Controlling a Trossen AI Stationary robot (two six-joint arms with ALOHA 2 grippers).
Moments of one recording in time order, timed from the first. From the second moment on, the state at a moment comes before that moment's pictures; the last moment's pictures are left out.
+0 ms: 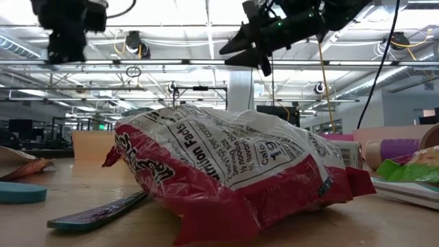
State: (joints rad) left arm 0.26 0.78 0.82 -0.98 0.37 -0.52; right arm -0.25 1.46 0.94 0.30 -0.04 0.36
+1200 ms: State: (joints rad) left arm -0.87 1.14 0.65 -0.51 -0.35 -2.28; right arm 0.06 1.46 0.82 0.55 -0.24 0.55
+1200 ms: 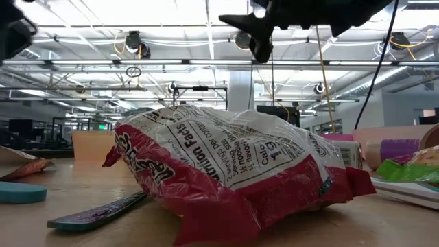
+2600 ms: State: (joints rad) left arm -0.90 1.47 0.62 -0.46 -0.41 -2.40; right arm 0.06 1.45 0.82 0.60 -0.24 0.62
